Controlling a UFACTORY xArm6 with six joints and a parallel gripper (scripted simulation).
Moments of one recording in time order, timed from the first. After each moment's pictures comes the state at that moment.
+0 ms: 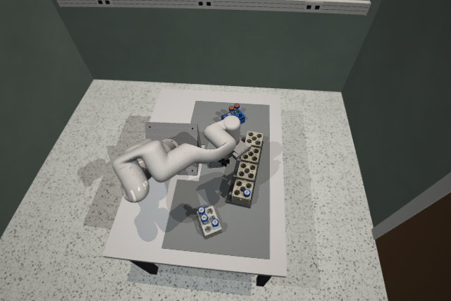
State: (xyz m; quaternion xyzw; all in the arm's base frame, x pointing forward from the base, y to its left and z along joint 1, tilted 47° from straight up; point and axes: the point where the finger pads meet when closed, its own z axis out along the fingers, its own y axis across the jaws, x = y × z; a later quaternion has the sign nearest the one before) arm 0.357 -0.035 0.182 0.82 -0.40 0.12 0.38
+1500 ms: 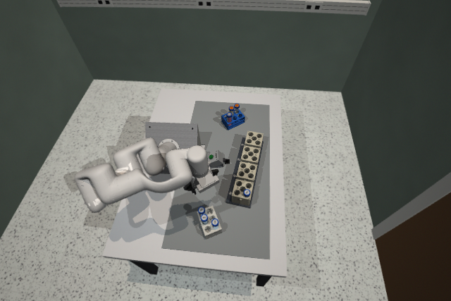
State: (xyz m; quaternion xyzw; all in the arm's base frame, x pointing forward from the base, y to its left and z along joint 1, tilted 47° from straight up) arm 0.223 -0.123 0.297 0.78 -0.48 0.16 0.37
